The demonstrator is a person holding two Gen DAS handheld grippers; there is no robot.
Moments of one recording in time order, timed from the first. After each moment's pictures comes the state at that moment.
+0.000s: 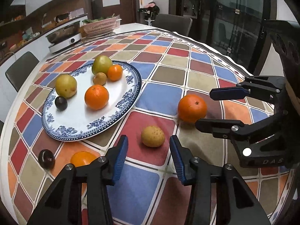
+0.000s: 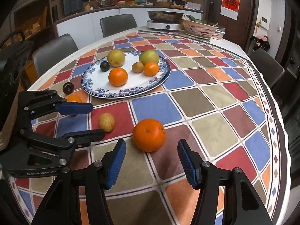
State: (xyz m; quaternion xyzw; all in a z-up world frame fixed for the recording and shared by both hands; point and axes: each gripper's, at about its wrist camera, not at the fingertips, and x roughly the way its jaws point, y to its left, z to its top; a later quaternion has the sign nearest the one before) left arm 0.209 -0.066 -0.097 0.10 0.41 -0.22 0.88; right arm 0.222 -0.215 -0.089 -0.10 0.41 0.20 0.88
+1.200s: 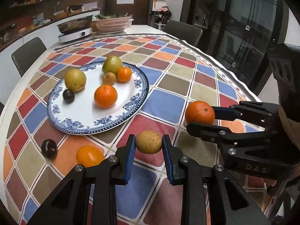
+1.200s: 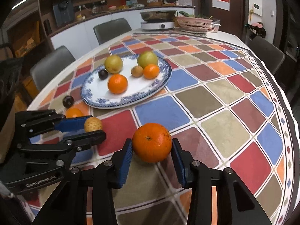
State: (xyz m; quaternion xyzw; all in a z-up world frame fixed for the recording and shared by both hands) left arm 0.201 -0.049 -0.078 0.03 0.41 -0.19 0.89; right arm 0.230 -0.211 -0.088 -0.03 0.41 0.20 0.89
